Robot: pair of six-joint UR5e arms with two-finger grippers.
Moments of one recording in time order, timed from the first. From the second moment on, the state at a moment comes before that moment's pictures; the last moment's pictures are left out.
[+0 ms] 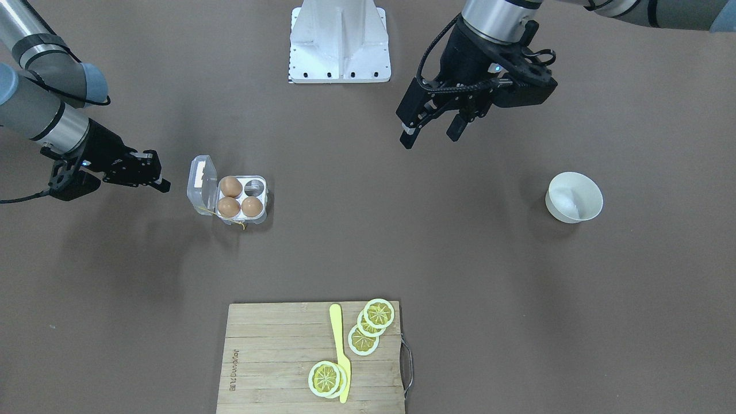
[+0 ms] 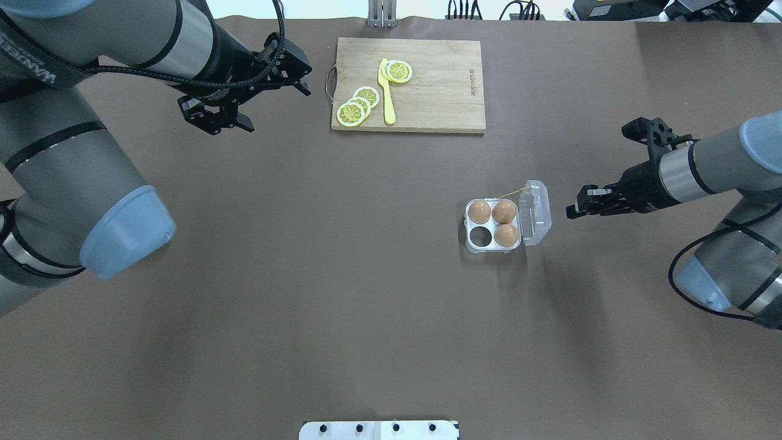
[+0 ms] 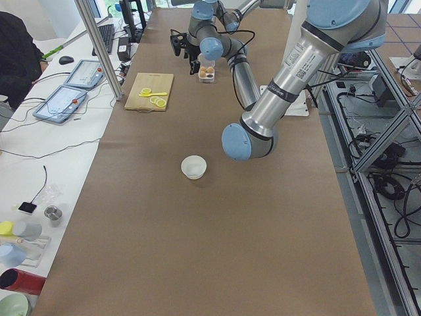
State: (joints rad) left arm -0.83 -2.24 -1.97 -1.55 -2.01 -1.57; right arm 0.85 -1.43 1.63 -0.62 2.31 1.25
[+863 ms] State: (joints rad) left arm -0.84 -2.18 -1.98 -1.56 -2.01 -1.52; right arm 0.74 -1.15 1.73 -0.79 2.29 1.51
